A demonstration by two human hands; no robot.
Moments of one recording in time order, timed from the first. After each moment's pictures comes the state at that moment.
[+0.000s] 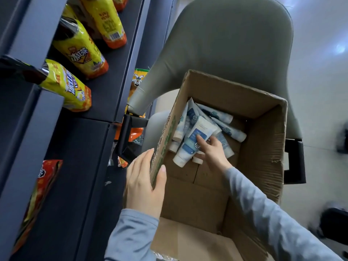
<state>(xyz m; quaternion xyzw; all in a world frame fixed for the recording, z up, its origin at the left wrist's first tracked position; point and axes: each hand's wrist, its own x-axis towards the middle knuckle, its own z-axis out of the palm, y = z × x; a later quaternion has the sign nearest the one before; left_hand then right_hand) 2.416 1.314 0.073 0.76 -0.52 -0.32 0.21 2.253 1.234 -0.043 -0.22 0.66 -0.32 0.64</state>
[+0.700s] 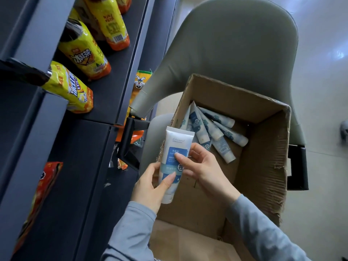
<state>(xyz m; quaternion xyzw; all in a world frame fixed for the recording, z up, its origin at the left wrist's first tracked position) 2.425 1.308 0.051 0.73 -0.38 -0.52 0.24 2.289 1.261 0.051 -0.28 0.52 -0.30 0.75</state>
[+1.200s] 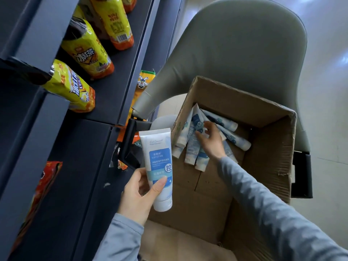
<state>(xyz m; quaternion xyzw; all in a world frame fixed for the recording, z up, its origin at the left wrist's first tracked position) 2.440 1.317 0.049 0.69 -0.25 -0.56 0.37 2.262 1.187 -0.065 -0.46 0.72 -0.22 0.47</state>
